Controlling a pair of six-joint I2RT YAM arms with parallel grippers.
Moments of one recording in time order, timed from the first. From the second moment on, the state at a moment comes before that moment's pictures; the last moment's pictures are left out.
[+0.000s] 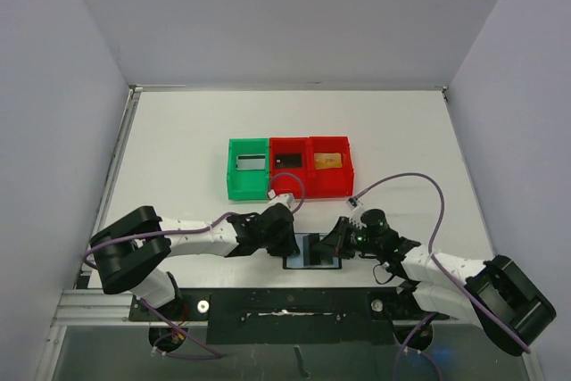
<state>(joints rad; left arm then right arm) -1.09 1.55 0.68 -0.02 -0.02 -1.01 0.63 1.10 0.11 0.37 -0.43 1.00</state>
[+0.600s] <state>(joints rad) -1.09 1.52 0.68 -0.09 -0.05 -1.00 0.63 0.87 0.27 -0.01 -0.34 0.95</state>
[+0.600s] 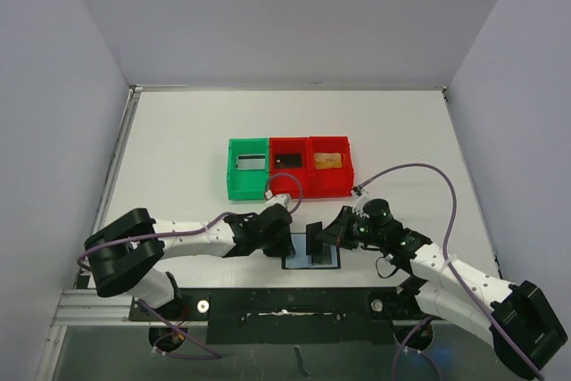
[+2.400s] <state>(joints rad) -0.49 0.95 0.70 -0.54 -0.08 -0.75 0.74 0.88 0.27 0.16 -0.21 0.88</state>
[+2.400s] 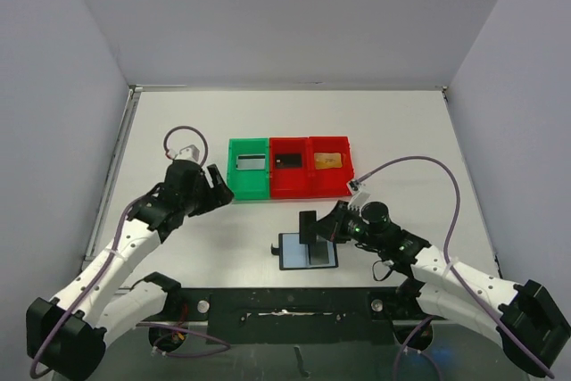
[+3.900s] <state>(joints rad) -0.19 0.74 0.68 -0.53 -0.13 -0.54 0.71 1.69 1.03 0.06 0.02 -0.11</state>
